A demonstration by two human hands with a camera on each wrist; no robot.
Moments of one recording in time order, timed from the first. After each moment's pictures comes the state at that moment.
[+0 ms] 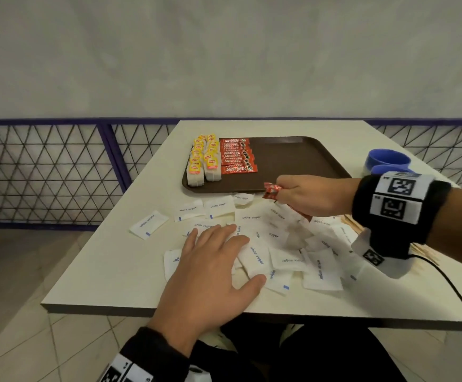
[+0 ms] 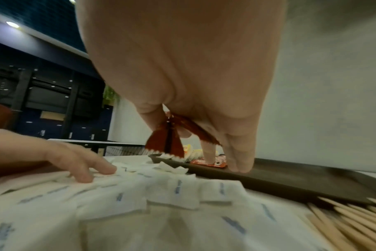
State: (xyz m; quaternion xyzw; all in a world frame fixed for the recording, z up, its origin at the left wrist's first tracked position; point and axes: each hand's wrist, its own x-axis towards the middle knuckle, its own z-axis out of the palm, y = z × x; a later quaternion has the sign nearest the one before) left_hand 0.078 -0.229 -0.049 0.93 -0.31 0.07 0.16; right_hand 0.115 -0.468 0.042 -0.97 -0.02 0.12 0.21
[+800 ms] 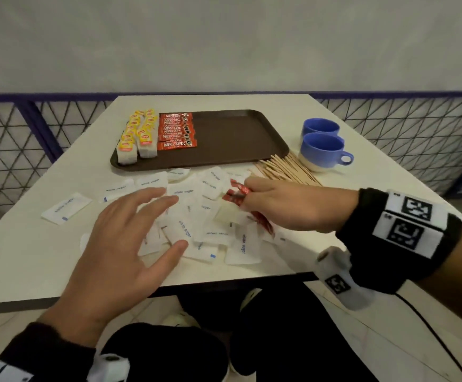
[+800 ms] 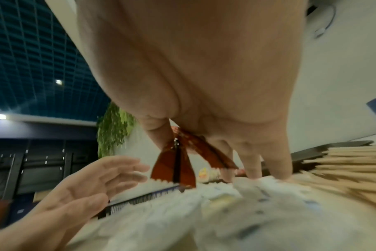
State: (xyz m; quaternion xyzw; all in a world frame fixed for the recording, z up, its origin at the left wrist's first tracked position) left_hand 0.072 -0.226 -0.048 0.86 -0.38 0.19 0.26; right_hand 0.011 -0.482 0.041 -0.93 0.02 0.15 0.33
